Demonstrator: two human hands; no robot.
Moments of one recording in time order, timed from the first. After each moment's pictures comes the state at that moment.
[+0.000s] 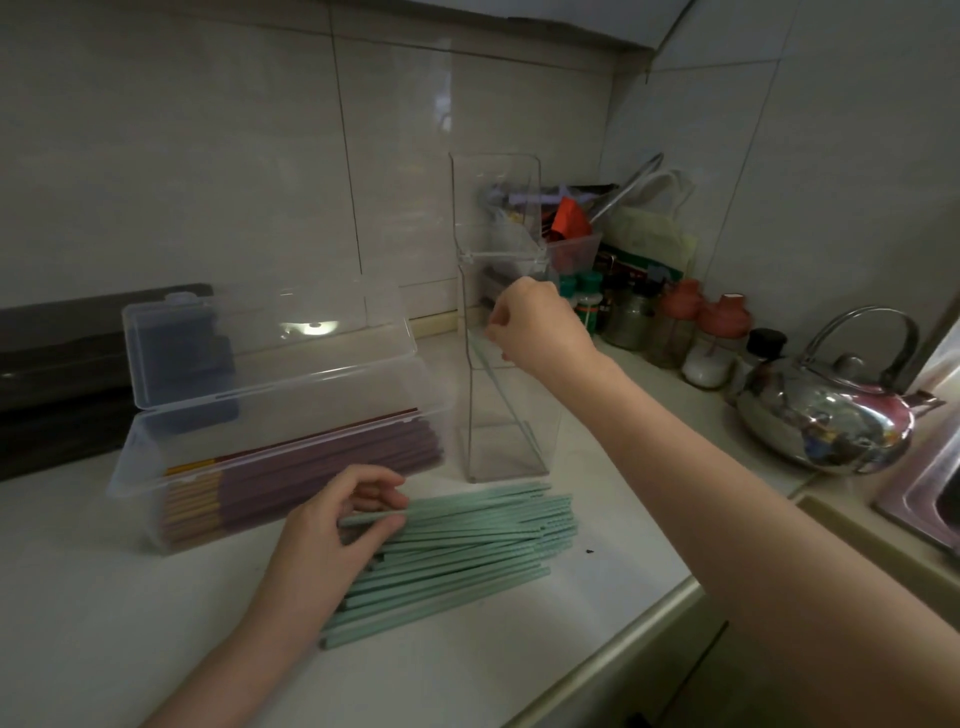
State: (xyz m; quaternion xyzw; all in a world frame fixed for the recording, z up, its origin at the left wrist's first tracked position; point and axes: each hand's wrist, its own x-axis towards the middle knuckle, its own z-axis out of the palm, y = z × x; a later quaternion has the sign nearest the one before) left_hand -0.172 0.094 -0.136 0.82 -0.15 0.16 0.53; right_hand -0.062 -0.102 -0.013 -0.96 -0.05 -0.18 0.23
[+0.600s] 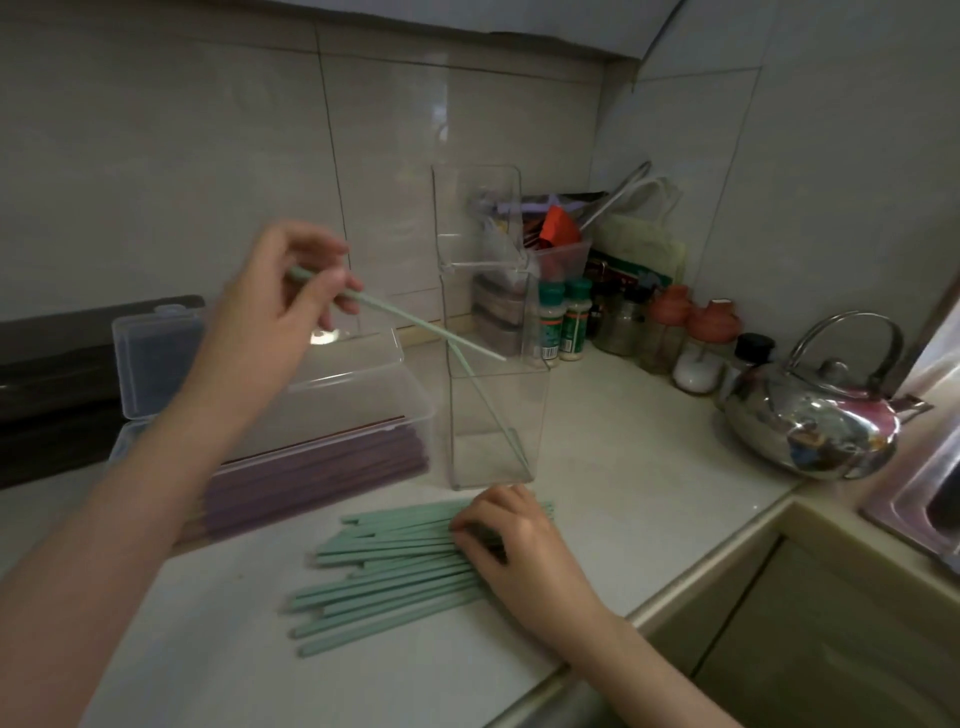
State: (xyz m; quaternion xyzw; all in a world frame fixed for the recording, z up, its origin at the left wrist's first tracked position) left_hand -0.114 0.093 0.006 0.76 -0.24 0.29 0.53; right_hand -0.170 -0.115 -0.157 -0.90 -0.22 -0.18 0.34
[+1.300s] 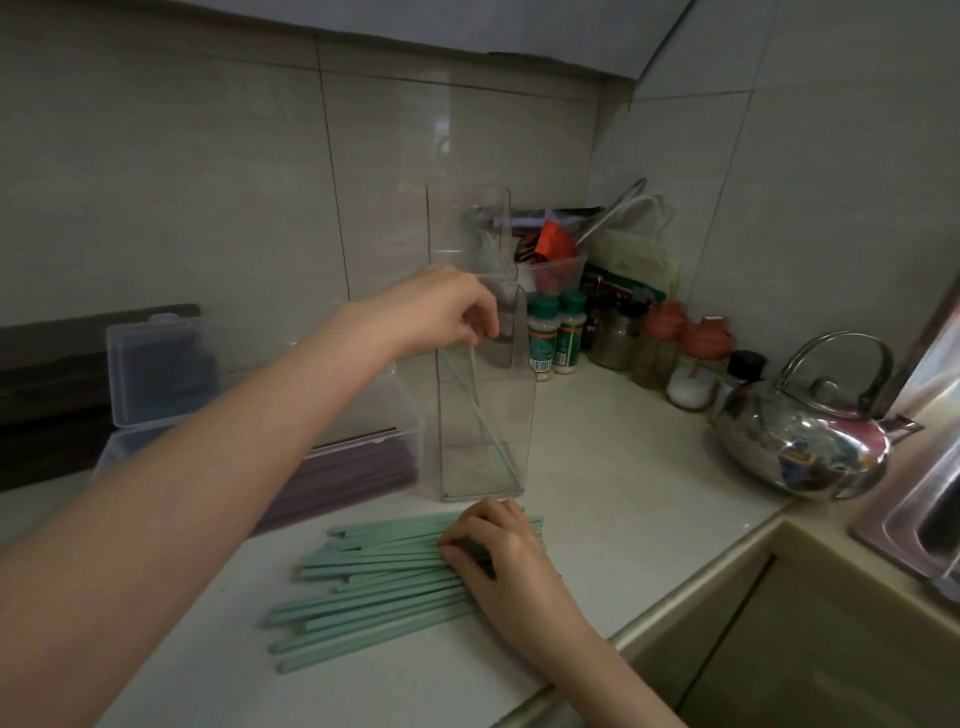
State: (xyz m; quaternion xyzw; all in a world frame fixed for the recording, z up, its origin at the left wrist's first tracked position) left_hand -0.041 0.001 0.033 0.93 -0.34 0.10 0.10; right_hand -0.166 -0.116 -0.163 -0.88 -0.22 -0.19 0.37
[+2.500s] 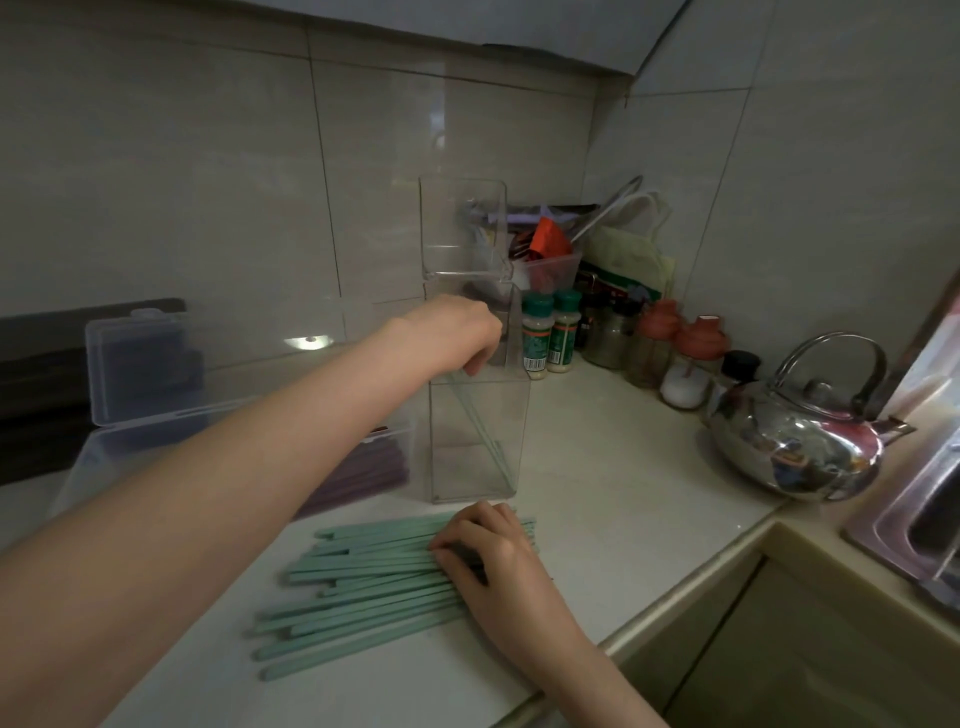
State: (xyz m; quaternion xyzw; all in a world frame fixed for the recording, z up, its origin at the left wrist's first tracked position) left_hand -0.046 -0.031 0.019 0.96 -0.27 0.04 -0.07; right_hand -0.169 -0.116 -0.163 -0.88 -0.22 -0.19 0.37
